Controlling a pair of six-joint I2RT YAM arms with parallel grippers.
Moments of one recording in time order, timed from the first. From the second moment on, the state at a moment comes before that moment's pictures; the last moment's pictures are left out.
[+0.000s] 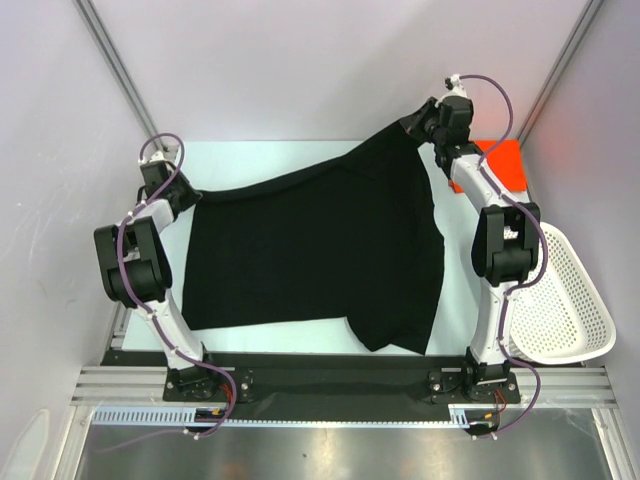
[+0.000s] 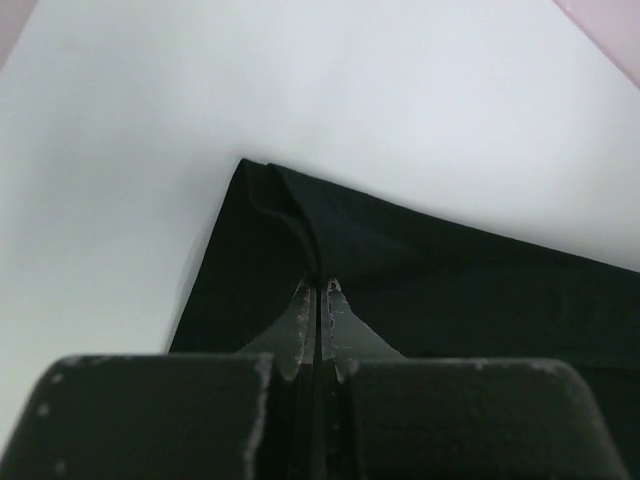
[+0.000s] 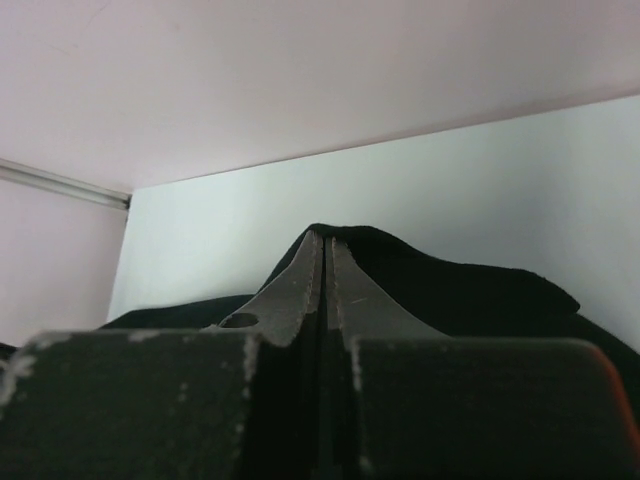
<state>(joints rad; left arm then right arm) 0.26 1.91 1.25 0.04 0.20 -0.41 0.12 2.10 1.82 0.10 -0.19 0.61</state>
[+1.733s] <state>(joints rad) 0.37 2.04 1.41 -0.53 0.28 -0.35 0.04 2.06 1.83 -0.63 -0.43 0.72</state>
